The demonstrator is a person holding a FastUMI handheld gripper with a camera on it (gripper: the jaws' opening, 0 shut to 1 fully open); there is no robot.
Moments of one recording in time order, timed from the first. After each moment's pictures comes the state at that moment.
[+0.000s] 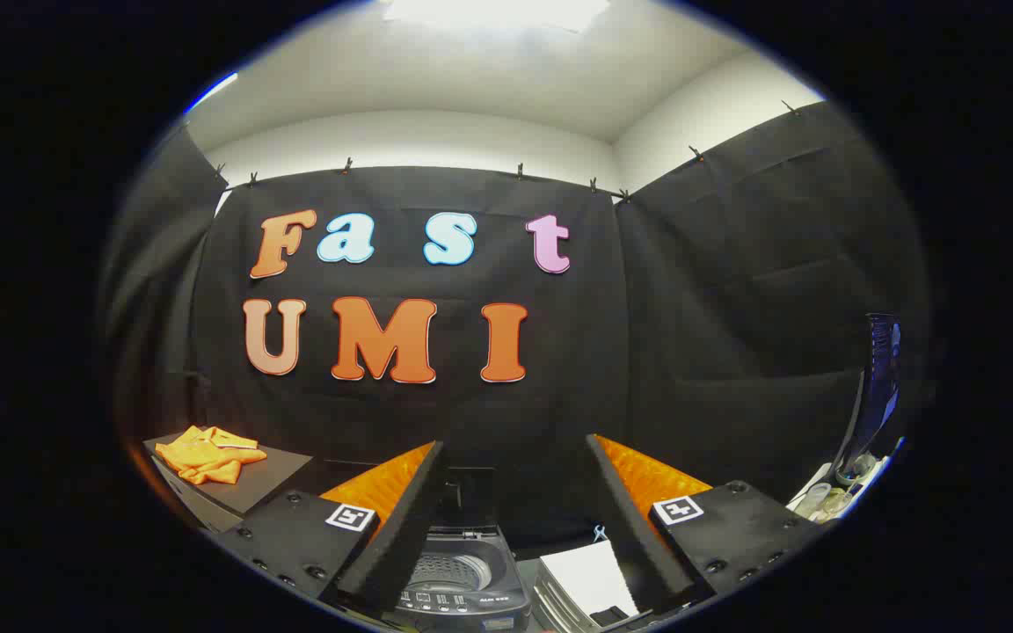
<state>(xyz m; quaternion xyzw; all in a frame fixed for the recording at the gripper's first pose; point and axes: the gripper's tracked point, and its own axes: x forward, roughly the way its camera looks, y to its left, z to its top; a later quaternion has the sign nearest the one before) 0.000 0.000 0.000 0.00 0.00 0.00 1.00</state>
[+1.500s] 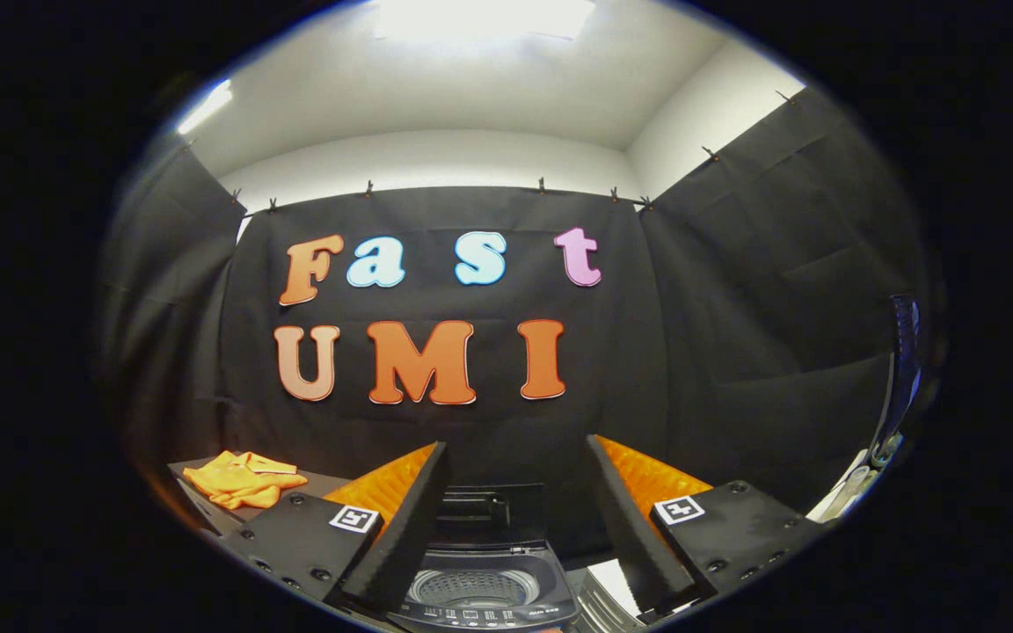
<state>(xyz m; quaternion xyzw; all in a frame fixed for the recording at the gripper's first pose) 0.001 0.073 0.009 0.02 -0.03 0.07 1.00</state>
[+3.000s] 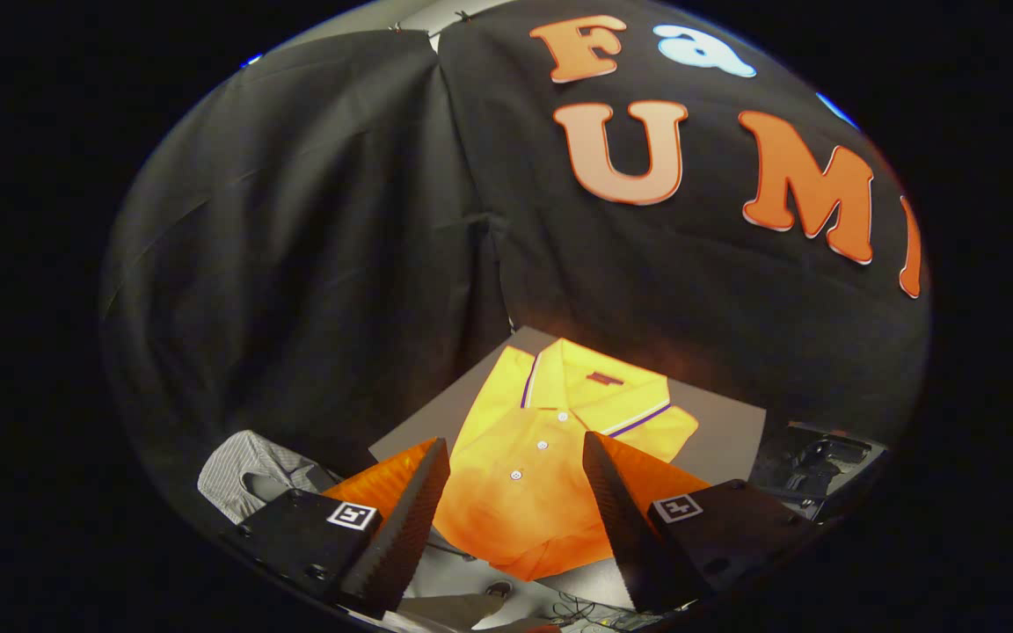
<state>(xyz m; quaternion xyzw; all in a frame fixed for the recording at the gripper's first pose) 0.054 0.639 -0.110 -0.06 0.38 0.44 0.81</state>
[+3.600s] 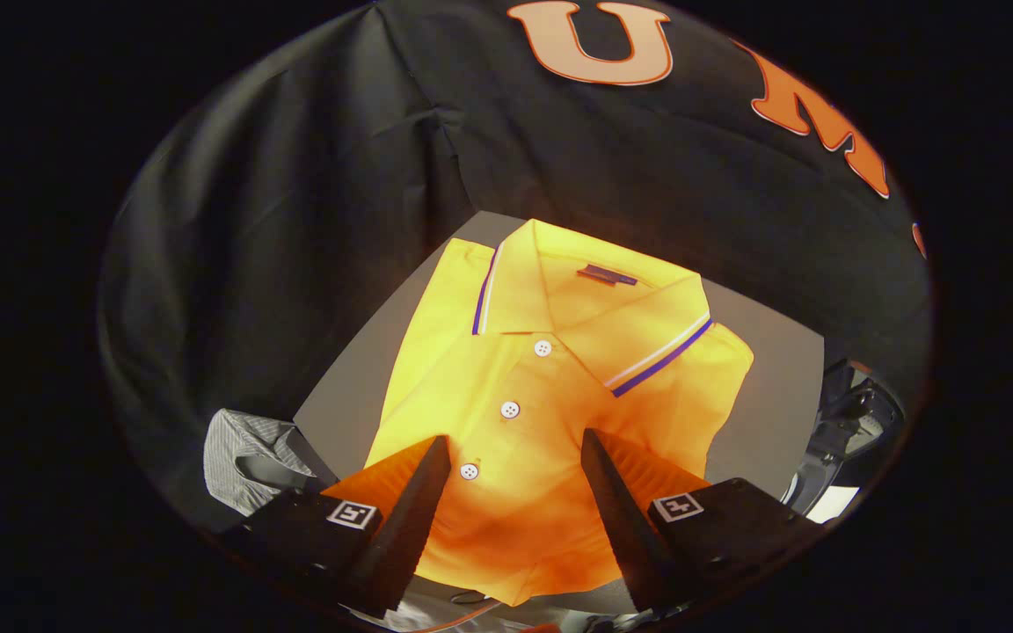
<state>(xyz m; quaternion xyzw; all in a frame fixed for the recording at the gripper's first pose) 0.065 0.647 -0.208 -0.11 0.52 0.40 0.75</state>
